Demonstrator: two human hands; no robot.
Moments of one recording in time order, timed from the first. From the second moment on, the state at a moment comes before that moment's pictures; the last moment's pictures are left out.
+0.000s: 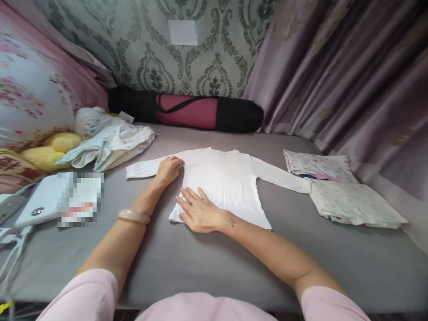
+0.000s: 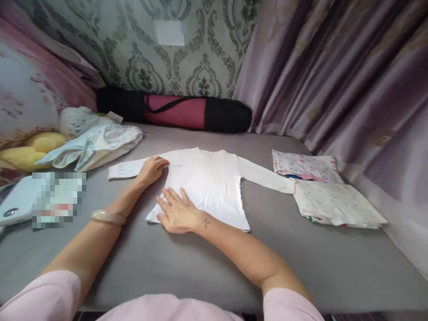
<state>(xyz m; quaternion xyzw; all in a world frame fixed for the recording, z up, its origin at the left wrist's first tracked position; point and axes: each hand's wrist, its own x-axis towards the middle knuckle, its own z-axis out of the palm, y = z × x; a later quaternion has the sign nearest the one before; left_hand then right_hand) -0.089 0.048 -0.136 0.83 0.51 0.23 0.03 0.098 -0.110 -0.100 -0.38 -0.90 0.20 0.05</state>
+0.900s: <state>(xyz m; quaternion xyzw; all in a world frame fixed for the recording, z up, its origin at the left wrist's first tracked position) 0.128 -0.029 -0.106 0.94 0.21 0.21 0.17 0.323 -0.076 -0.095 -0.73 -0.67 0.02 0.09</state>
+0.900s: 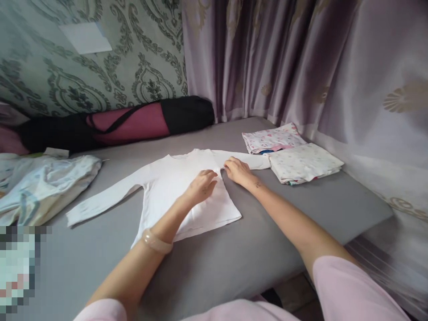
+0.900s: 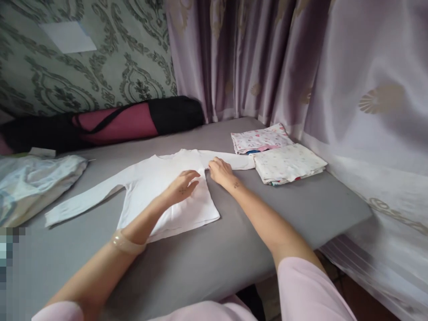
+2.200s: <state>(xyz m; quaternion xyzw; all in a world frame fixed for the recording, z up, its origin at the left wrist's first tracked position) 0.131 -0.185 -0.095 0.98 0.00 0.04 0.20 0.343 -0.094 -0.093 -0.67 -0.74 0.03 0.07</state>
